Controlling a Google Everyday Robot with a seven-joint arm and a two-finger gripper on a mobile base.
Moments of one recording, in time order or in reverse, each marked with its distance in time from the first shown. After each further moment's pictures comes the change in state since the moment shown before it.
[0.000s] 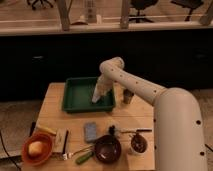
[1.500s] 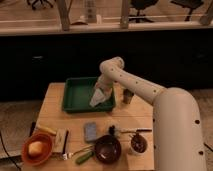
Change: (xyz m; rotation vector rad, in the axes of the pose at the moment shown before) arm 0.002 0.001 0.001 -0.008 0.000 0.003
